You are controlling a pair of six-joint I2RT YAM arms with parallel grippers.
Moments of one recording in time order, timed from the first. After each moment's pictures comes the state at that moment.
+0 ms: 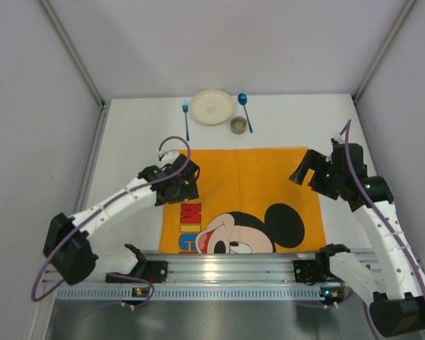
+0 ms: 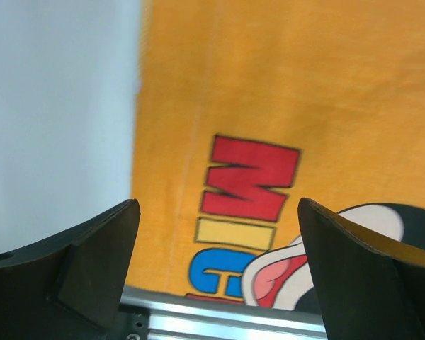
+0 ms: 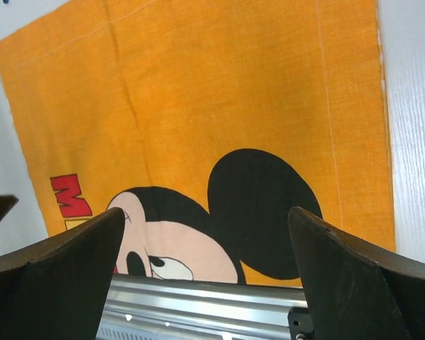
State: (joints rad) left arm -0.71 1.23 0.94 -0.92 -0.40 -0.88; right arm 0.17 0.87 0.97 -0.92 -0.10 0.57
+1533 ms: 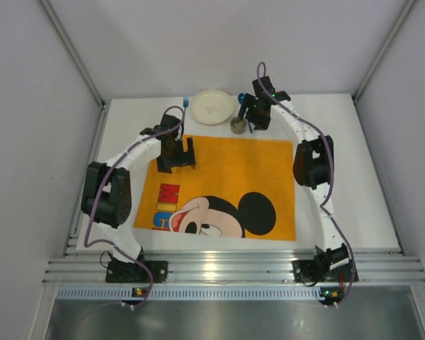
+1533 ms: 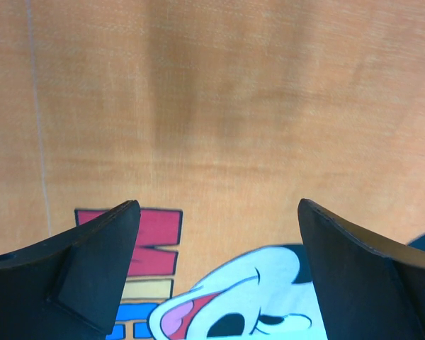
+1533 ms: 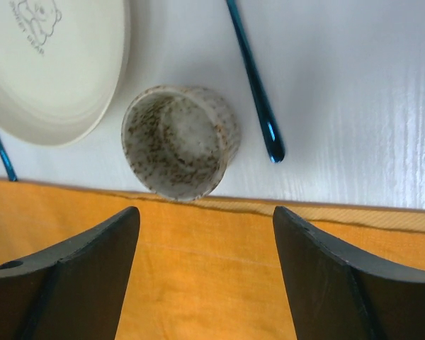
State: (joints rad) left arm -0.30 1.81 1.32 -0.68 0.04 -0.44; right arm 0.35 2.44 2.31 -0.80 -0.06 0.63
